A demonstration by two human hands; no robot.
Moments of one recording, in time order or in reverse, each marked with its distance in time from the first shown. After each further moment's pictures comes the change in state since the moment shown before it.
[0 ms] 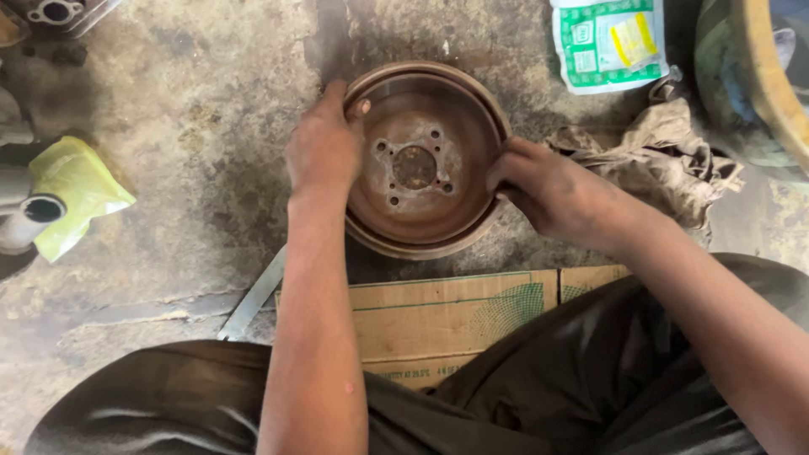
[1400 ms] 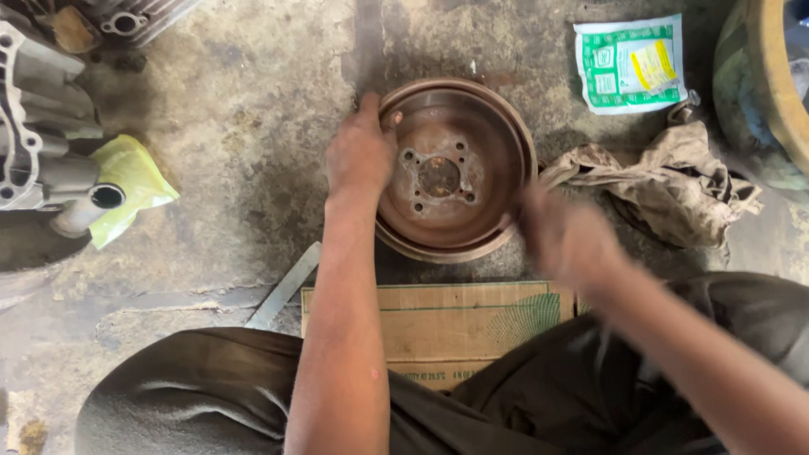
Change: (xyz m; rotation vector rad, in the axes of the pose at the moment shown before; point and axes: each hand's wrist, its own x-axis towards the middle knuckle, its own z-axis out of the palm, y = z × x) left_hand 0.010 -0.012 0.011 -0.004 0.014 0.040; right_hand -0.007 -0.010 0.052 -0.373 -0.107 0.580
